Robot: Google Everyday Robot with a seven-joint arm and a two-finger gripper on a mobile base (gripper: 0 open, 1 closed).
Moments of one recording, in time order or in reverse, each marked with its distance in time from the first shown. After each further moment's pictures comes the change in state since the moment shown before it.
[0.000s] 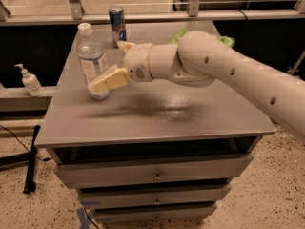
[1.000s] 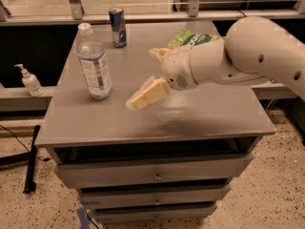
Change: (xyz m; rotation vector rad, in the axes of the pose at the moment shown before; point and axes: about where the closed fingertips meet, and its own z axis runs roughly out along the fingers) arm 0.021 0.031 -0.113 0.002 0.234 -0.055
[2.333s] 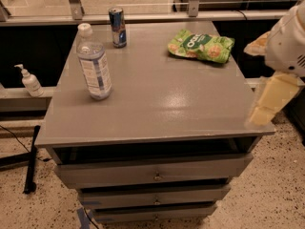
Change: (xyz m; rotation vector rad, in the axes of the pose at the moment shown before) arm 0.057 0.024 -0.237 0.037 0.800 -0.077
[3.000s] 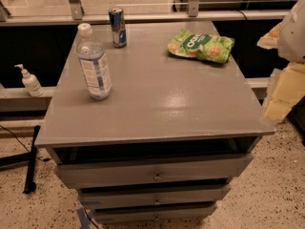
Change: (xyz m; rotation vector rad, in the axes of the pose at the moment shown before) arm 0.014 -0.004 -0.020 0.010 0.082 0.020
